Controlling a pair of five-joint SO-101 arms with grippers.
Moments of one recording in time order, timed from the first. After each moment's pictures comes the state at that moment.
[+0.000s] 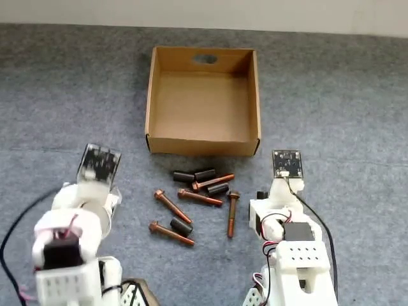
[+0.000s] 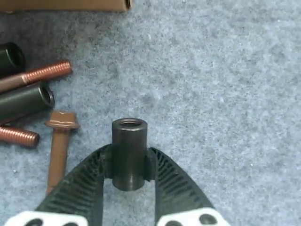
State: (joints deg) left arm -14.3 -78.8 68.5 72.8 -23.7; right arm -4.5 -62.8 84.4 44.3 0.7
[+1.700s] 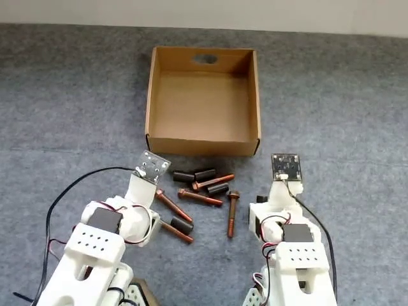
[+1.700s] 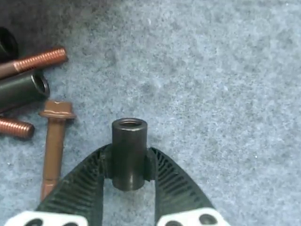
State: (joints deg) left arm 7.0 -56.0 78.8 59.2 -8.9; right arm -4.5 -62.8 86.2 44.3 0.7
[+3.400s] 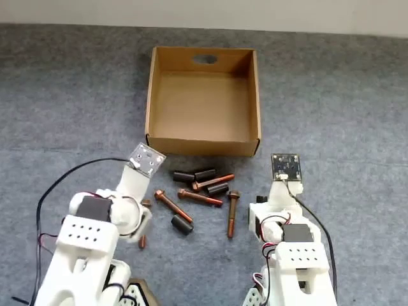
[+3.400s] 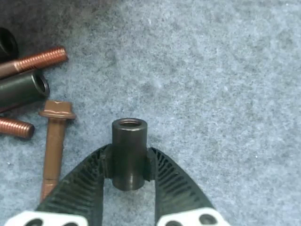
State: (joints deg) left arm 3.9 -55.3 69.1 71.2 -14.5; right arm -4.5 -62.8 86.2 44.3 0.7
